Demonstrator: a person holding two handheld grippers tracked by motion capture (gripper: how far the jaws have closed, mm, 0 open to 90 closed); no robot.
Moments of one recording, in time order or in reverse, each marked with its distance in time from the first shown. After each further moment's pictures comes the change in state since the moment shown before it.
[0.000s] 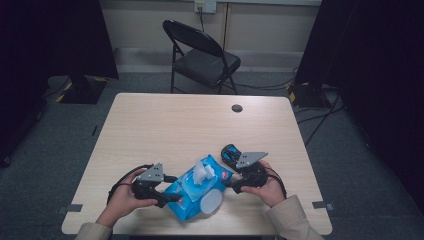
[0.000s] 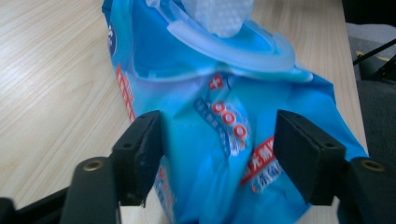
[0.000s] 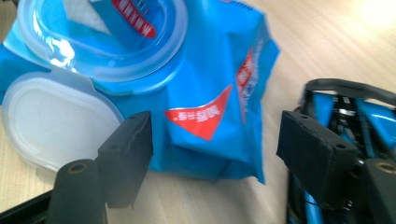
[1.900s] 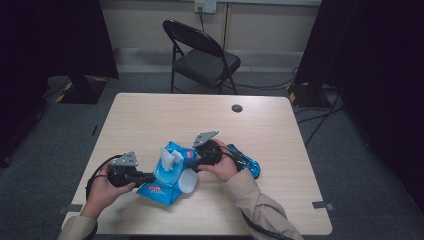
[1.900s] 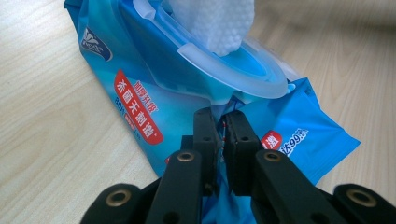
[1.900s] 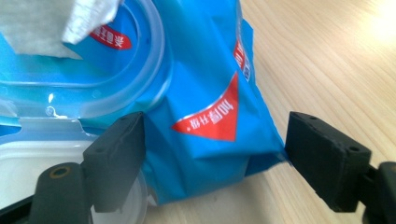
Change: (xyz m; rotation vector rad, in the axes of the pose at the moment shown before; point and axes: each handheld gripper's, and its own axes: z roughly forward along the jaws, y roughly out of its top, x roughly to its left) left arm 0.037 -0.029 -0.058 0.044 0.130 -0.214; right arm -0.016 0.084 0.116 0.010 0.020 -0.051
